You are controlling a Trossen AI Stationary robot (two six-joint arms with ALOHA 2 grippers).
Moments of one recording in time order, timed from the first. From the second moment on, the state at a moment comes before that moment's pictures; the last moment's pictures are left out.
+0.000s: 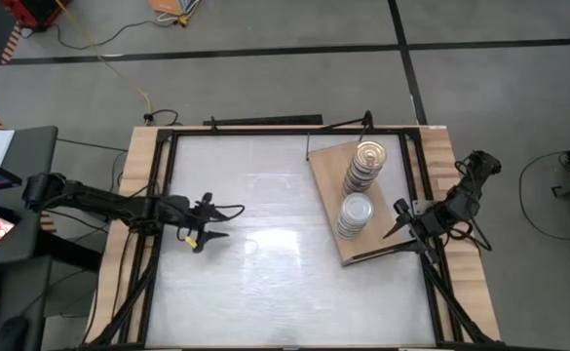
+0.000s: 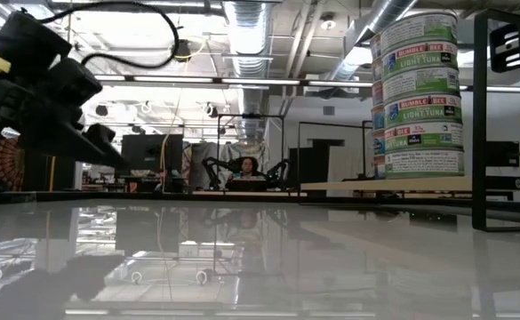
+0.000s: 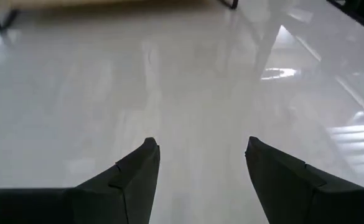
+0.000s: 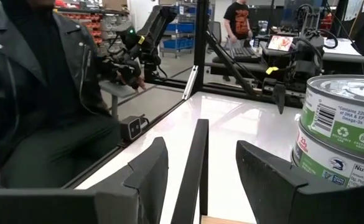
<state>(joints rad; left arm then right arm) -0.03 0.76 0.03 0.33 0.01 0.00 0.79 0.00 0.20 -0.24 0.37 -0.01</state>
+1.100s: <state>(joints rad) -0.04 0.51 0.03 0.04 0.01 0.00 0.79 0.00 0.20 -0.26 0.37 -0.01</state>
